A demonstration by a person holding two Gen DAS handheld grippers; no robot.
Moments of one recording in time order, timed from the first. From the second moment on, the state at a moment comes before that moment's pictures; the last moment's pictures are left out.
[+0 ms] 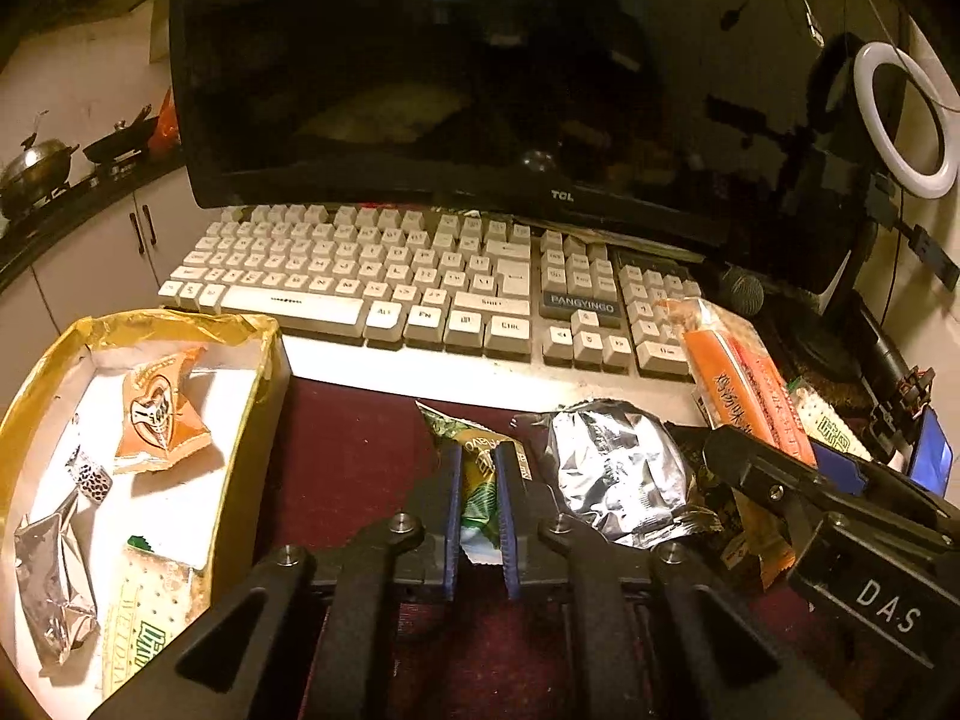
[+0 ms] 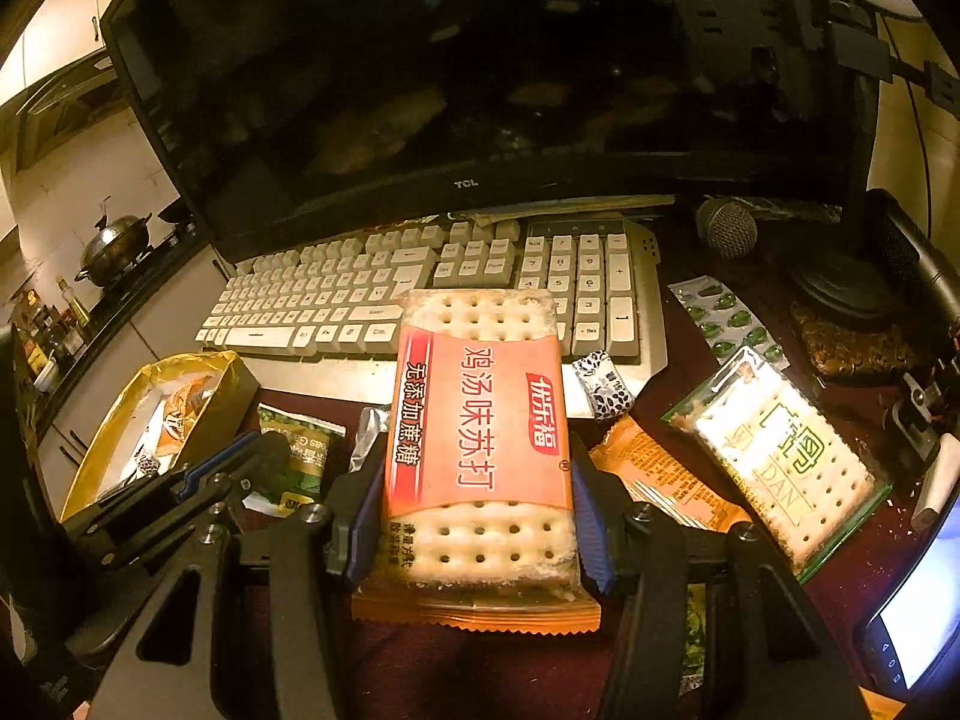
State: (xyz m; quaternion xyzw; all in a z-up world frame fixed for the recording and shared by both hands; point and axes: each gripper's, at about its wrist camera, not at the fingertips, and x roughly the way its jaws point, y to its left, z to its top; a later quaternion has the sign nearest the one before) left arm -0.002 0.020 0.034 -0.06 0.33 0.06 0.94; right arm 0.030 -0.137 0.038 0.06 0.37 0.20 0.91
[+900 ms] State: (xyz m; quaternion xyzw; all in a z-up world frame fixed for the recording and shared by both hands) left arm -0.032 0.017 0.062 -0.02 0.29 0.09 0.95; right arm 0.011 -0.117 0.048 0.02 0.32 0.24 0.91
